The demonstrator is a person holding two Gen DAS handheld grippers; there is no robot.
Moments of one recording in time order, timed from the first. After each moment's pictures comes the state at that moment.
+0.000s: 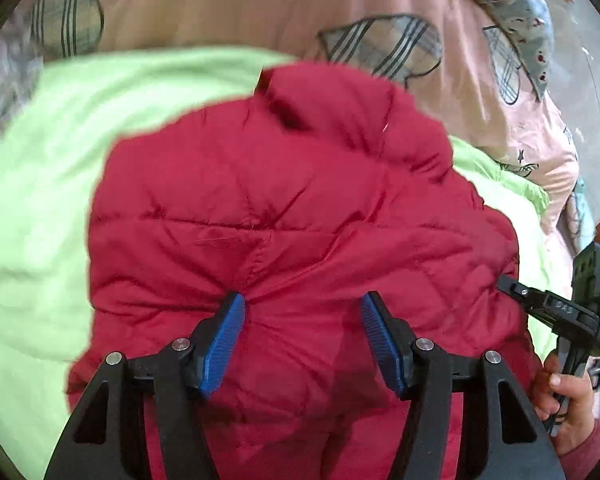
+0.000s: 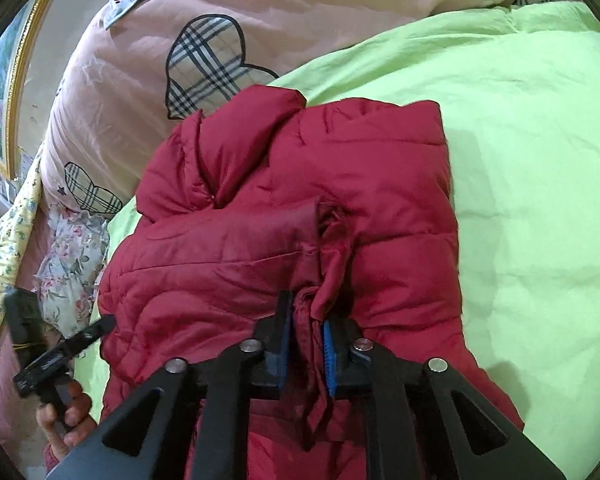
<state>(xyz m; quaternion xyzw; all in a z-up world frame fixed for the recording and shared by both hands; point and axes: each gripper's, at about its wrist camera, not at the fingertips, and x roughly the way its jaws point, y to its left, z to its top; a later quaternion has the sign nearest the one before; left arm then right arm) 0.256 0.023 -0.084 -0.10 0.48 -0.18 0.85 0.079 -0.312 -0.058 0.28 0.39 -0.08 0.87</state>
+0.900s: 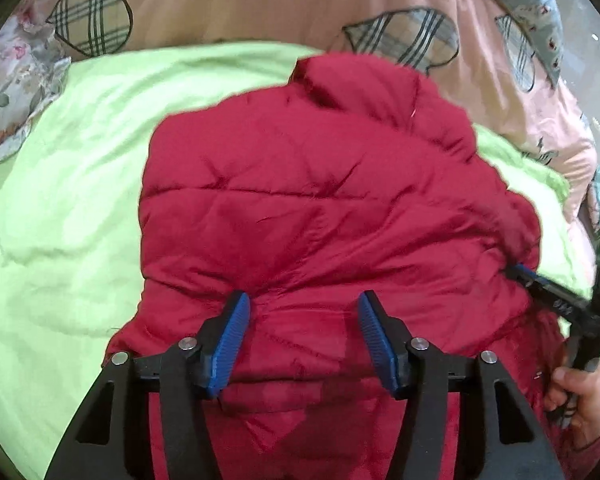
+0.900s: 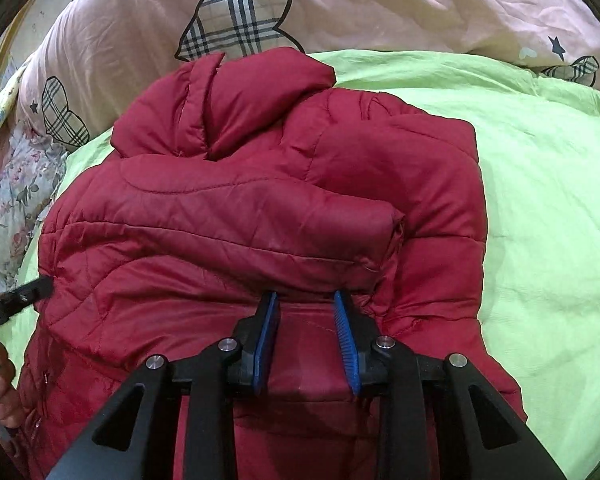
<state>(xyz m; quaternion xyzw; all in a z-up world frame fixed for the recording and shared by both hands) 0.231 0.034 -0.087 -0.06 0.48 -0.14 0.87 0.104 -0.265 -0.074 0.12 0.43 -0.13 0.89</state>
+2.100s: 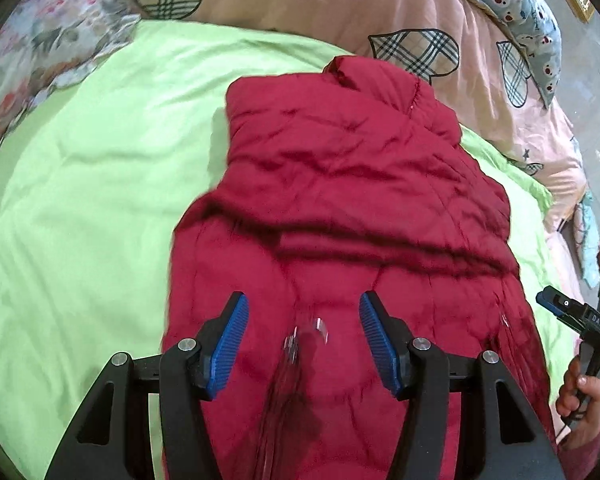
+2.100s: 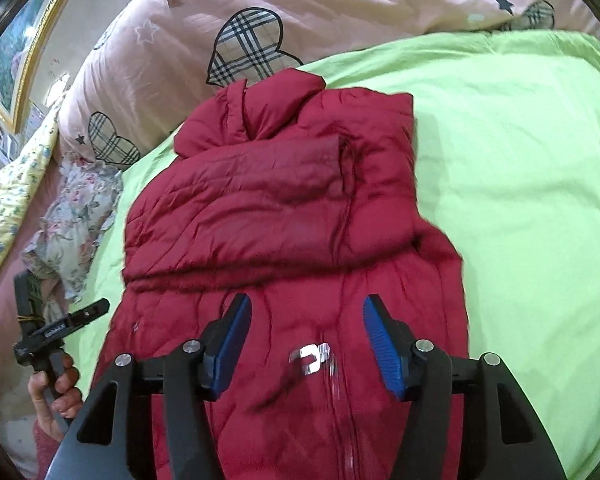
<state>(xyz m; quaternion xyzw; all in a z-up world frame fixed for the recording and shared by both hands) 0.128 0.094 -0.047 -0.13 0.50 -0.13 0.85 -0.024 -0.252 -0.008 0.23 0.42 -0.07 0.87</state>
